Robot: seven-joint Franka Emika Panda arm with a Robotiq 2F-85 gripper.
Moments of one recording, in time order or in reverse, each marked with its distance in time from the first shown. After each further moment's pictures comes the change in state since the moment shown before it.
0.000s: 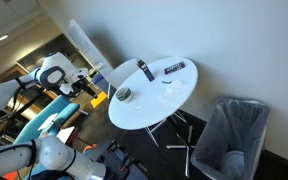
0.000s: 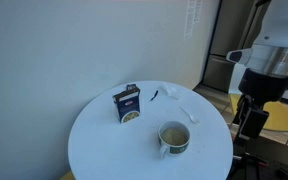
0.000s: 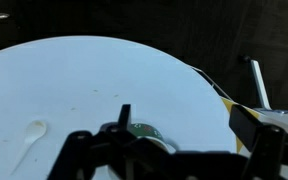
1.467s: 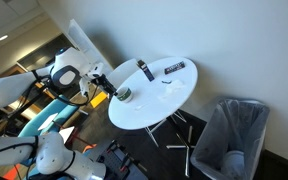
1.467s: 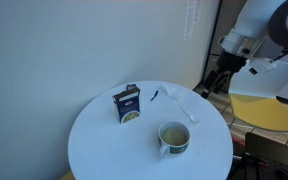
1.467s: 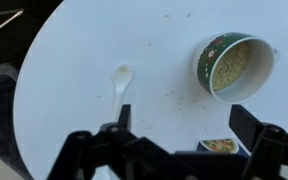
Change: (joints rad) arm -0.251 0.156 -0.124 0.044 -0.065 0.227 0.019
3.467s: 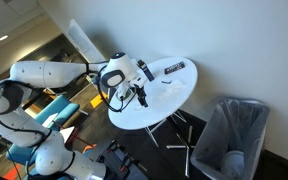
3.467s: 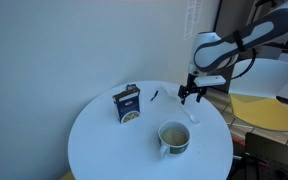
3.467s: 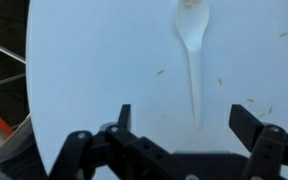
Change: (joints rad) arm -0.065 0.636 -0.100 0.311 -0.010 0.082 0.159
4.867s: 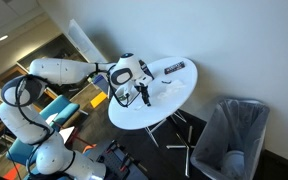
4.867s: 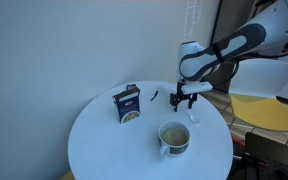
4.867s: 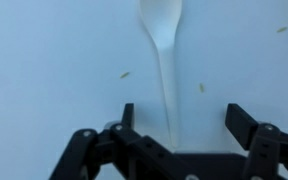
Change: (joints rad) arm 0.059 0.155 0.007 0.123 -0.016 -0.038 0.079
